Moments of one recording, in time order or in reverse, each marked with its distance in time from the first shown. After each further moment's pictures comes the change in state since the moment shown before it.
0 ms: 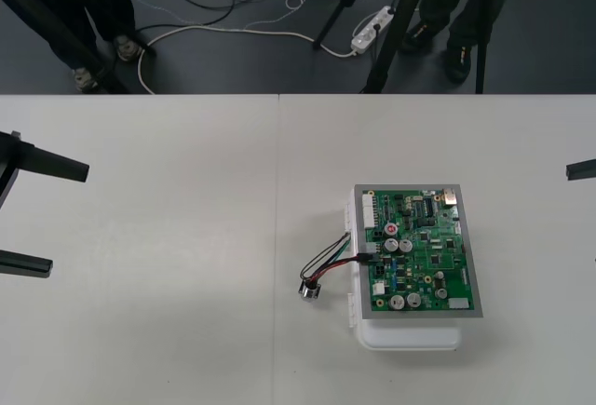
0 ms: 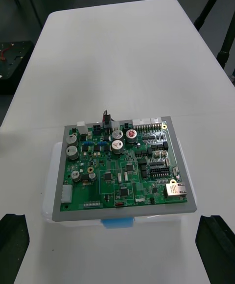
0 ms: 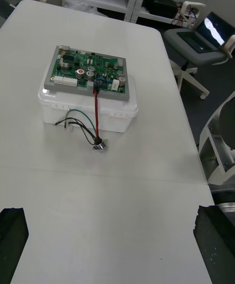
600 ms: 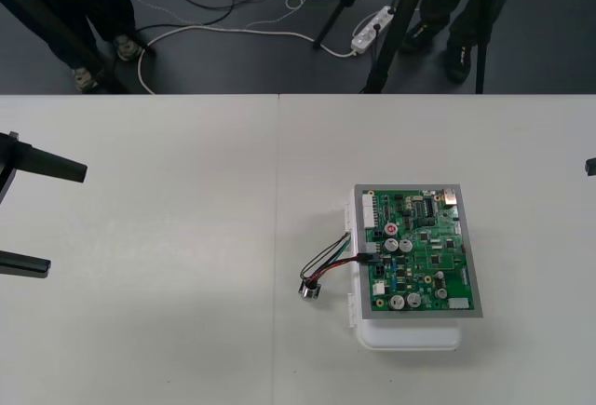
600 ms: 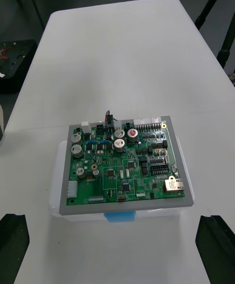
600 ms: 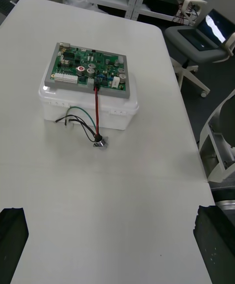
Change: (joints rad) right arm 0.029 -0.066 -0.020 0.001 -0.068 0.000 0.000; left arm 0.003 0.004 0.005 -0.001 -0.007 0.000 0.000
